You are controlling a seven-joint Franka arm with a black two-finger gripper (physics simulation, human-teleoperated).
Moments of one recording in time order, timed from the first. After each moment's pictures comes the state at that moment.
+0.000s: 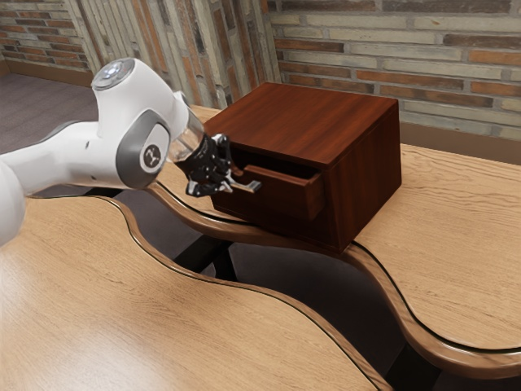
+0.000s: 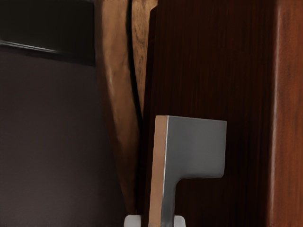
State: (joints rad) arm -0.10 0.14 0.30 -1.75 -0.10 2.37 -1.41
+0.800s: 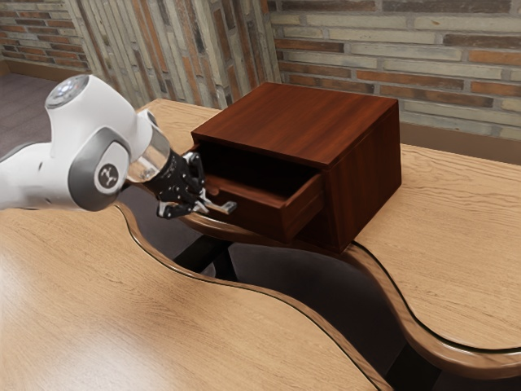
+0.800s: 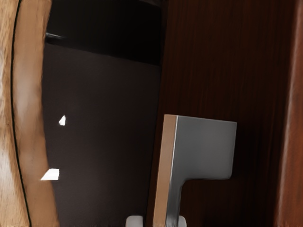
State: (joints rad) arm -0.09 -0.07 0.30 -1.98 -0.09 2.38 -1.41
